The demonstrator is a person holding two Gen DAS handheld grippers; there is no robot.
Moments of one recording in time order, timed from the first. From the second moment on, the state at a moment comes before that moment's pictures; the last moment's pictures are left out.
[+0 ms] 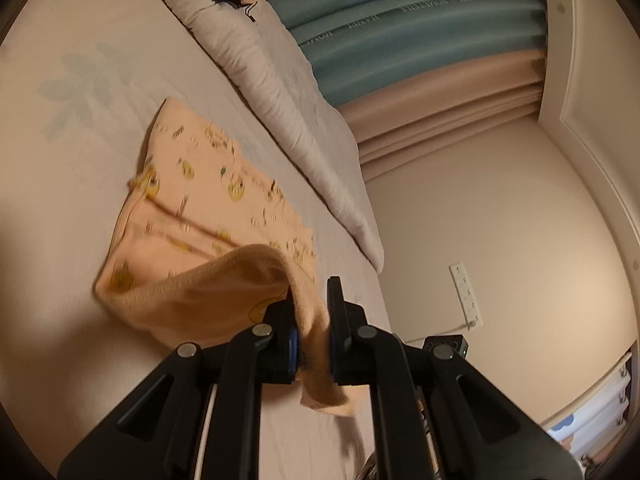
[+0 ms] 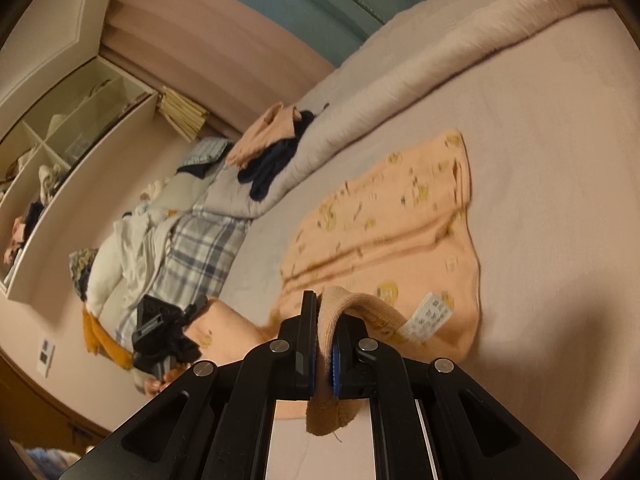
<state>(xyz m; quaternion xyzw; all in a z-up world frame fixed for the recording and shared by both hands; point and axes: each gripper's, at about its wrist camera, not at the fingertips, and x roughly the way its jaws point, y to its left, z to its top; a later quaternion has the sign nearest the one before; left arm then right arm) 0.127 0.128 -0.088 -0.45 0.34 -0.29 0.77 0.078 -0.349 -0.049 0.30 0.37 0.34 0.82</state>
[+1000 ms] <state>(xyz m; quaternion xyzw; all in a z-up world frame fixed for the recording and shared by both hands) 0.300 0.147 -0.160 -0.47 0.45 -0.16 0.75 0.244 -0.350 -0.105 0.31 0.46 0.22 0.80</state>
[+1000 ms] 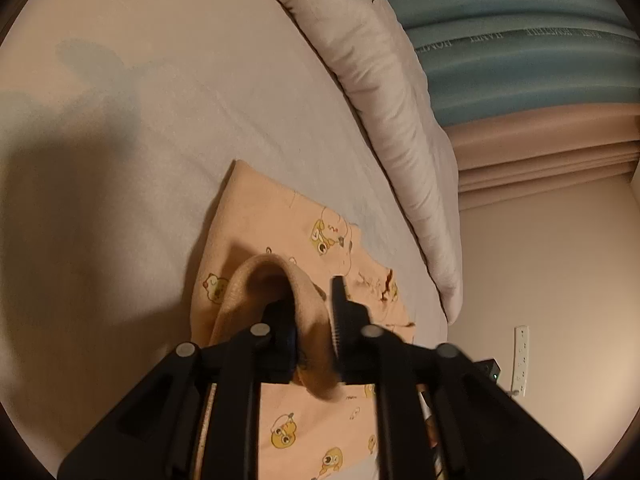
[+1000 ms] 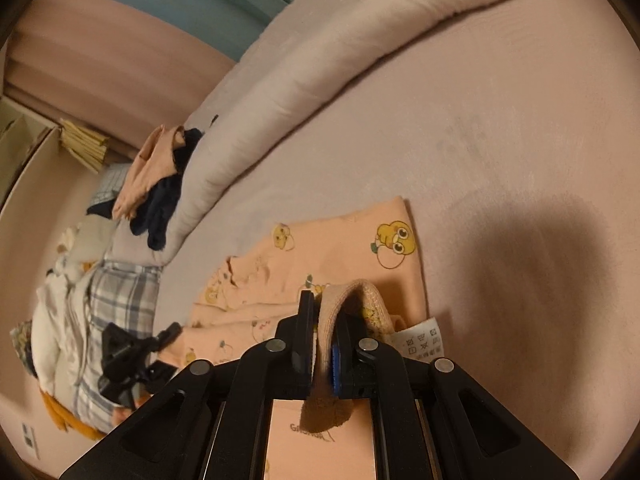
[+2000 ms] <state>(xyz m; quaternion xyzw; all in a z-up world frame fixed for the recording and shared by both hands) 0.349 0.165 -0.169 -0.53 0.43 -0.06 0.73 0.296 -0.367 -0.139 0.50 0.45 0.16 0.72</state>
